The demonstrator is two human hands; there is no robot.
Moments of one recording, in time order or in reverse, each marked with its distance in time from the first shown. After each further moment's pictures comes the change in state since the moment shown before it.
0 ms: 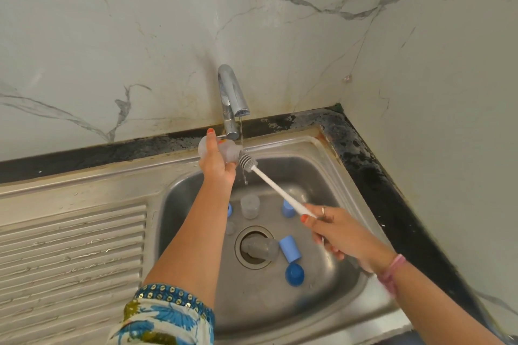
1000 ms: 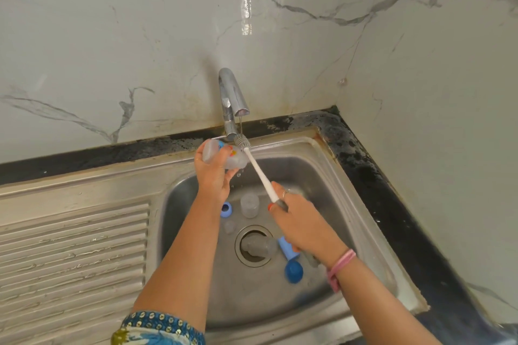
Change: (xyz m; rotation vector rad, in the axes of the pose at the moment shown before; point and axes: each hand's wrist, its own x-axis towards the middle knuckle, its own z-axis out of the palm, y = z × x) left_hand -0.019 -0.004 -0.030 0.137 -0.215 0.214; right_hand -0.008 -0.060 0.064 -0.244 0.203 -0.122
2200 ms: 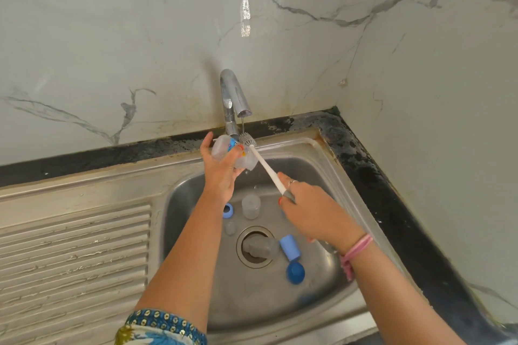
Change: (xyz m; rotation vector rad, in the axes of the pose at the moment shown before) left_hand 0.002 0.000 0.008 0.108 -0.115 0.038; right_hand 0.004 -0.011 -0.028 -0.272 0.004 -0.126
